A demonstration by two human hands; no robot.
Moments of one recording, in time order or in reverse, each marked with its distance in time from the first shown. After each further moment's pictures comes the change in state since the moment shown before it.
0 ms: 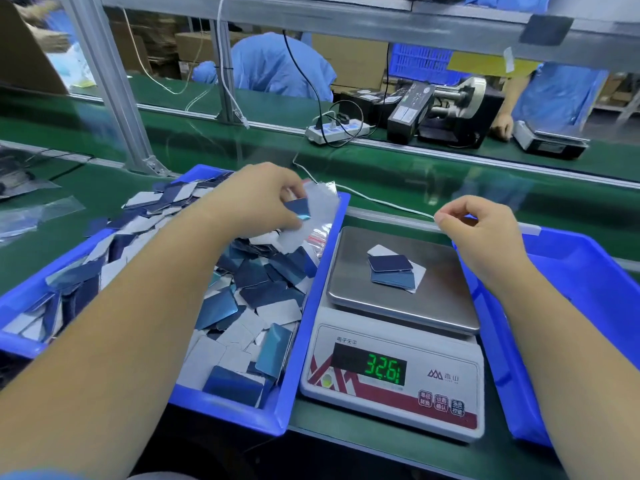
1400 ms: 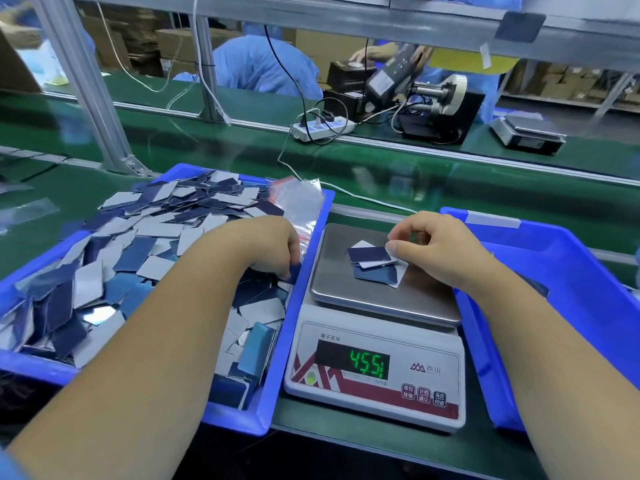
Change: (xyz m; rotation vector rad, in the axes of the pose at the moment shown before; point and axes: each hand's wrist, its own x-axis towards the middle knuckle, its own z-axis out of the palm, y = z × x) left_hand 0.004 0.010 0.050 0.164 -0.400 -0.137; right_hand -0.013 -0.005 0.005 -0.205 -0.334 -0.107
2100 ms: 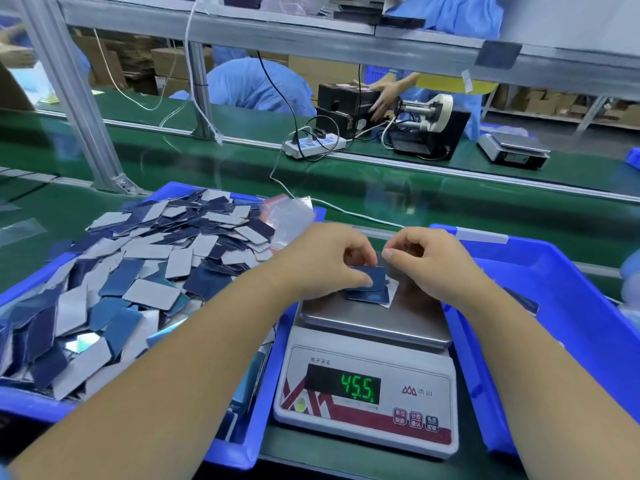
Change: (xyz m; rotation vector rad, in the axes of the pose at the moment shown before) left_hand -0.002 0.066 0.018 -0.338 0.306 0.514; right_hand 0.004 0.001 -0.003 0.004 0.031 0.055
